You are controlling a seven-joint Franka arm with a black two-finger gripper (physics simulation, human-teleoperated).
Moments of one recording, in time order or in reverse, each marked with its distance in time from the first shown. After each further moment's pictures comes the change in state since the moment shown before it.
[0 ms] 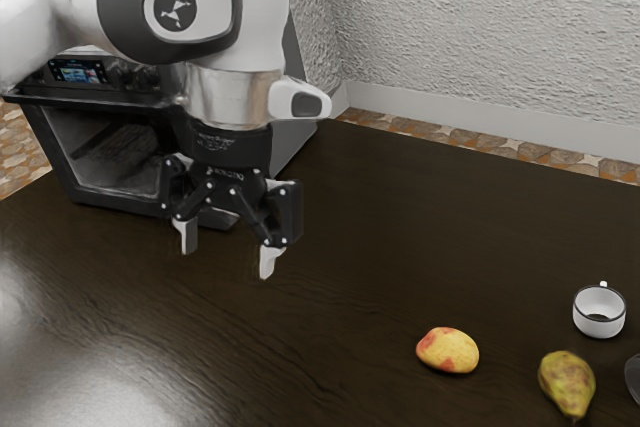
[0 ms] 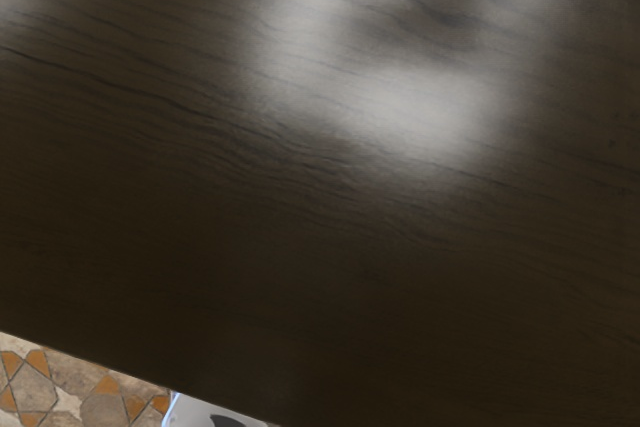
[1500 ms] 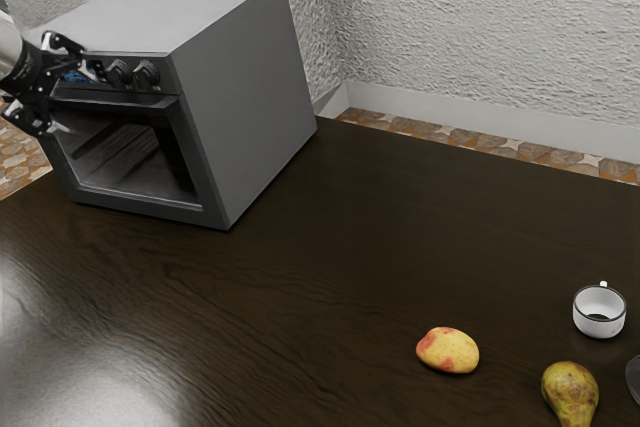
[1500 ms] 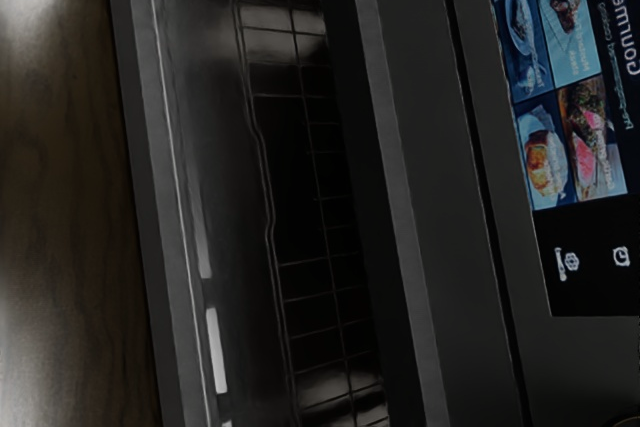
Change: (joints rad) arm 0.896 -0.042 -0.078 -0.260 -0.217 1.188 -0.466
